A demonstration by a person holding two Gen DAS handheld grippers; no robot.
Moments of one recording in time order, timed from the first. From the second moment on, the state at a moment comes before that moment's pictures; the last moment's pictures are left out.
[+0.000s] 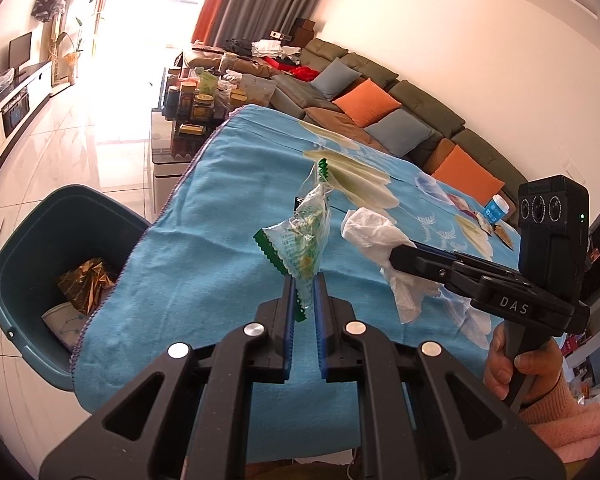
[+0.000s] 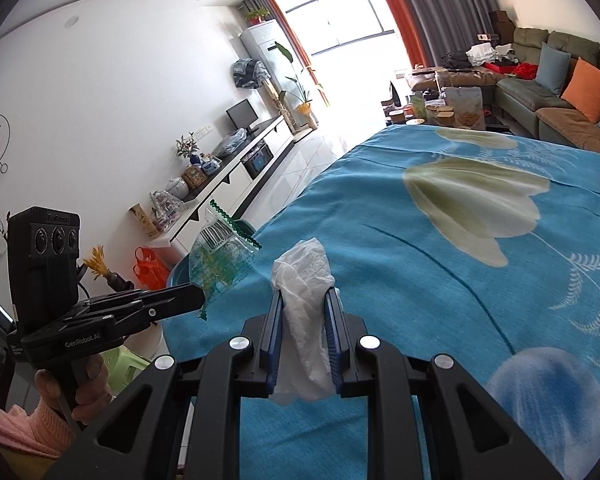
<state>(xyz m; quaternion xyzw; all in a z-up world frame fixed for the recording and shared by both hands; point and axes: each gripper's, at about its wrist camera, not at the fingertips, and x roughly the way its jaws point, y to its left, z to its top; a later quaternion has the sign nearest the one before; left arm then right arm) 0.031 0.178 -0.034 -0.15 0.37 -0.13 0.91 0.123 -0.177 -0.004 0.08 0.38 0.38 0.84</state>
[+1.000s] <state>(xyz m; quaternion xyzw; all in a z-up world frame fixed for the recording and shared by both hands) 0.019 0.215 -0.032 -0.16 0.37 -0.08 0.91 0.129 -0.126 -0.002 0.06 0.39 0.42 0.81</state>
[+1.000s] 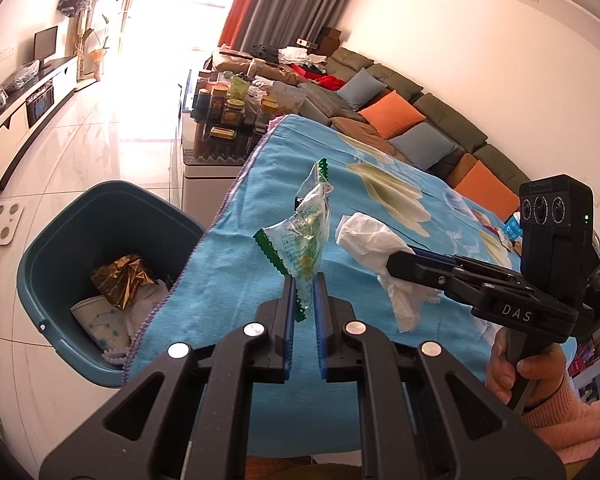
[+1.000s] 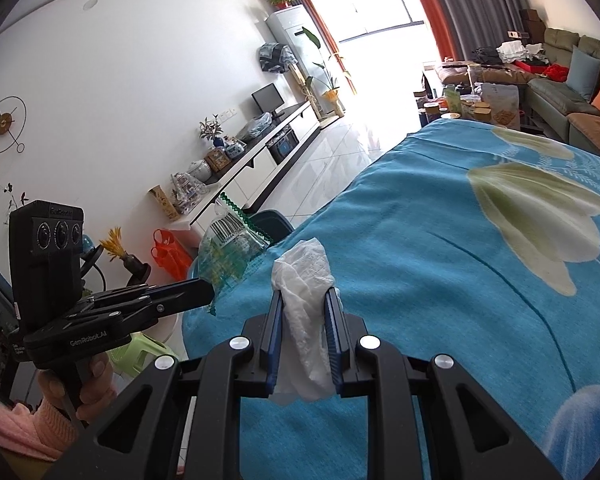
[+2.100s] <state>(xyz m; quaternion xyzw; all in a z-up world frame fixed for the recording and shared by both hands) 0.006 0.260 -0.032 -0.19 0.35 -0.02 0.92 0.138 -0.068 0.000 0.02 0.40 0.47 0.79</state>
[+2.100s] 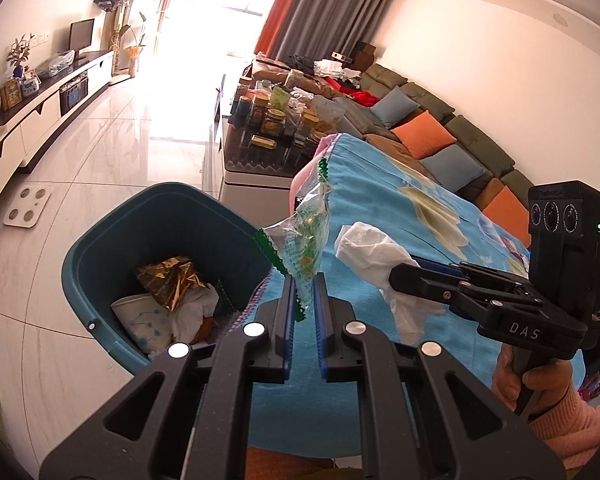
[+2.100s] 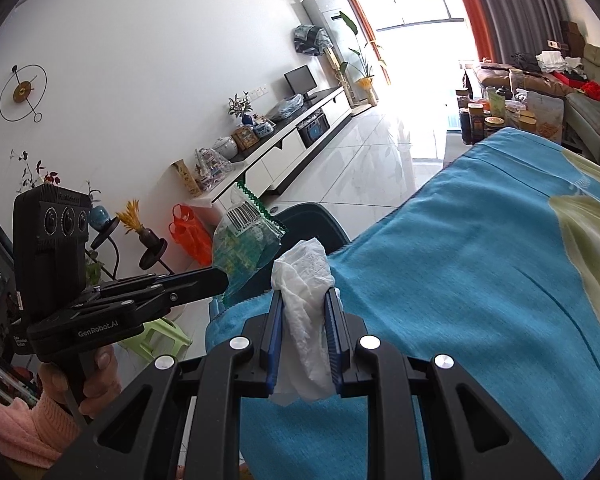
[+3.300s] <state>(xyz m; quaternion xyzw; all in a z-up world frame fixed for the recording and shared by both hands) -0.001 0.300 -0.052 -0.22 0.36 0.03 0.91 0.146 -0.019 0.004 0.00 0.40 0.49 0.77</state>
